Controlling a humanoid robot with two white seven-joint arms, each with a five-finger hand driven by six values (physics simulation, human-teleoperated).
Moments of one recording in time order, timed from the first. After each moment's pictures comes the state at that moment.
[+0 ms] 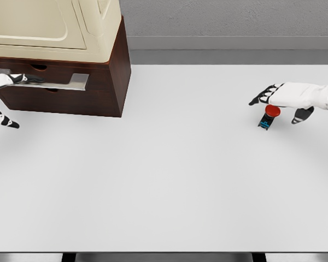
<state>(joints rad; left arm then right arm) -0.58 1.13 -0.59 -1.39 0.30 -0.37 -0.61 -0.78 -0.84 0.70 -1.21 0.52 -0.61 0.61</state>
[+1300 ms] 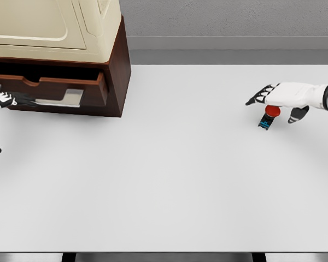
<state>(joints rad) -0.48 1.32 -0.63 -1.50 0.37 -0.53 -0.61 -0.80 -0.81 0.72 -1.19 0.54 -0.61 0.61</state>
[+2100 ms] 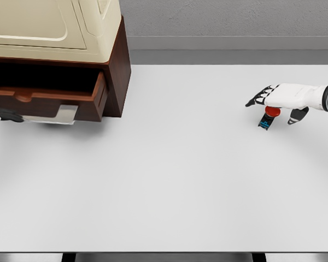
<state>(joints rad) -0.48 1.49 -0.75 -1.55 0.51 -0.62 -0.62 -0.80 -0.81 0.73 -1.19 0.54 -0.61 0.61</state>
